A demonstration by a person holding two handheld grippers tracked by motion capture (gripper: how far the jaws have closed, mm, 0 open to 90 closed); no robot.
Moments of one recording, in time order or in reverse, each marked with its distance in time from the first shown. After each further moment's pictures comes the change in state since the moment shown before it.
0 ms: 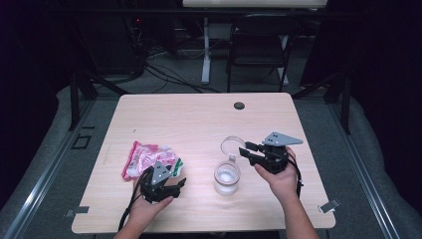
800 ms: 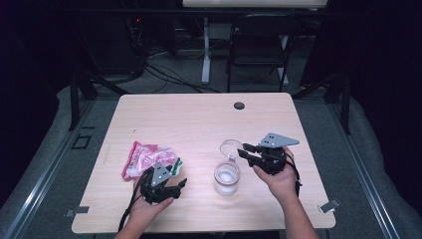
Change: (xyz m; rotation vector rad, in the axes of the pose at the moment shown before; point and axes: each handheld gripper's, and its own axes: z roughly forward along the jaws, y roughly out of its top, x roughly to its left) left arm -0.003 0.002 -0.004 -0.019 -0.004 0.011; right arm 0.009 0.004 0.000 0.027 -0.001 -0.071
